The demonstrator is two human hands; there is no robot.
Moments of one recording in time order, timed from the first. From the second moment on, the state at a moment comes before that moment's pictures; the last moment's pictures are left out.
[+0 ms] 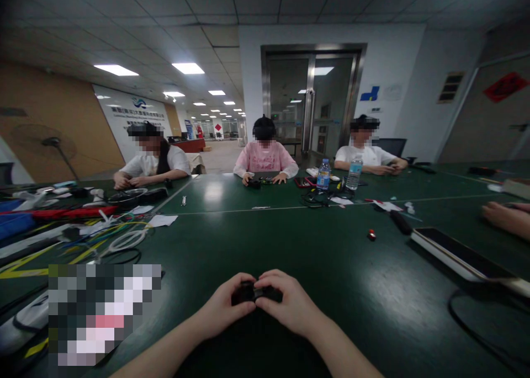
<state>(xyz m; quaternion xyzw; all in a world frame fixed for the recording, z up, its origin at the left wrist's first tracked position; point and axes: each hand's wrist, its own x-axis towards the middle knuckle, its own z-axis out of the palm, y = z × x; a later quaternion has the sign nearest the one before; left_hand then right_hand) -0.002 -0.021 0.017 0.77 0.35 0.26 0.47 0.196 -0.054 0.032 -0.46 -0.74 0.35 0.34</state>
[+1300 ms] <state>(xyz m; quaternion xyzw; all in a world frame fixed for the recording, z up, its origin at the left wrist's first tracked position) -0.004 -0.020 0.016 0.76 0.31 0.26 0.51 0.196 -0.058 0.039 -0.47 -0.76 0.32 0.30</state>
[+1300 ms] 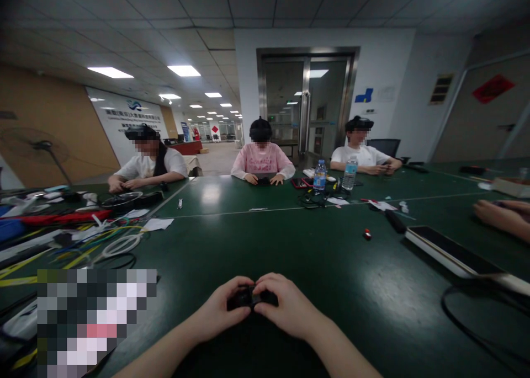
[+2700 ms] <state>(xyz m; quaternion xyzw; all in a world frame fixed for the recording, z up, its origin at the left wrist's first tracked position) -0.004 -0.021 0.016 0.73 0.32 0.25 0.54 0.216 -0.044 0.039 -0.51 -0.65 0.36 0.43</state>
